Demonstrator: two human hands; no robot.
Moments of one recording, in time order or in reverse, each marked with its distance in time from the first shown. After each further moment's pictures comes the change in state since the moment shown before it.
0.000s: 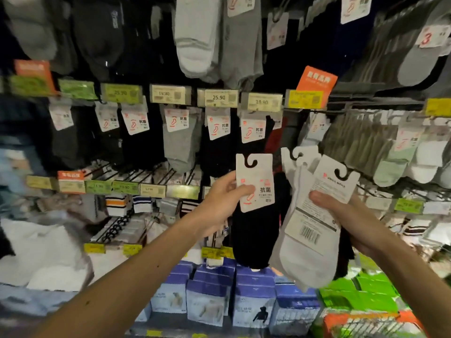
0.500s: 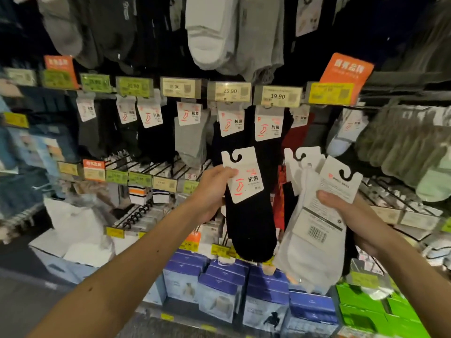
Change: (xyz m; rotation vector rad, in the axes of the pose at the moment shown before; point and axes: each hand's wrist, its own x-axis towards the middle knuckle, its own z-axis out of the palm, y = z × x) left_hand 0.039 -0.004 -0.011 -0.048 0.318 -0.145; right_hand 0.058 0.020 -0.021 -0.004 -0.152 0.097
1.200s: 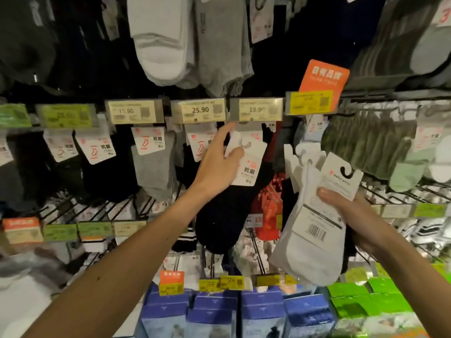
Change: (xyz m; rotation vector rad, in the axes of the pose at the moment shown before) left_hand 0.098 0.056 0.020 0.385 -0.199 0.508; right_hand 0.036 -0.001 0.008 0.076 0.188 -0.116
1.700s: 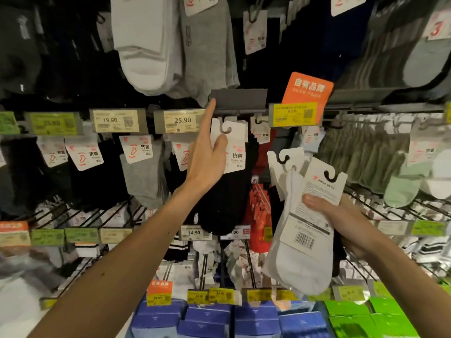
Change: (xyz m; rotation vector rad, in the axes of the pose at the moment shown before) left_hand 0.034 0.005 0.022 0.023 0.228 0.234; right_hand 0.020 -0.009 -0.024 -0.014 -0.058 0.030
